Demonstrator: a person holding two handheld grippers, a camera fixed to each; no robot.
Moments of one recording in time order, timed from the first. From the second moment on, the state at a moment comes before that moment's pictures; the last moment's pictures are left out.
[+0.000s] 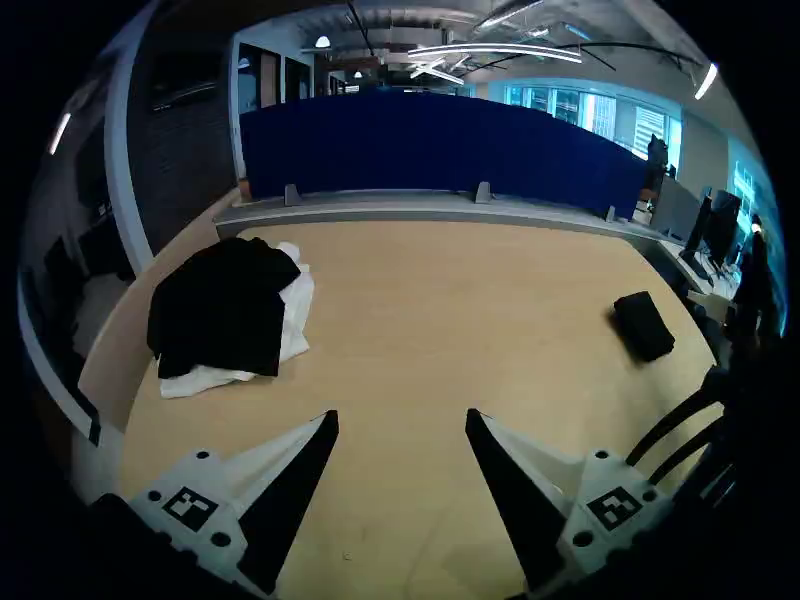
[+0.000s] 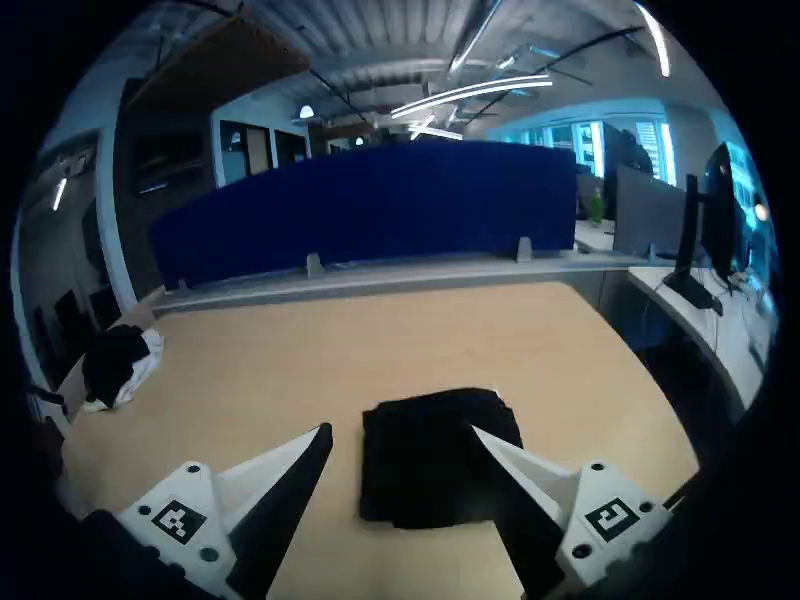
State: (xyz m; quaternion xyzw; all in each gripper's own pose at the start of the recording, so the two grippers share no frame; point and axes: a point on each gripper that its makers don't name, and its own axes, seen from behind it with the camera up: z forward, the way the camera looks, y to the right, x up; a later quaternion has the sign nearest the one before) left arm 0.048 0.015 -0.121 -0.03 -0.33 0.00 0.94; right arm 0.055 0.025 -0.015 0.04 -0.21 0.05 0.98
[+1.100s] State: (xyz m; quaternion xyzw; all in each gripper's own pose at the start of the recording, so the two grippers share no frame) left arm 0.121 0.010 -0.048 -0.03 -0.09 -0.01 1.00; right arm 0.128 -0.003 -0.044 0.01 -0.11 0.01 0.99
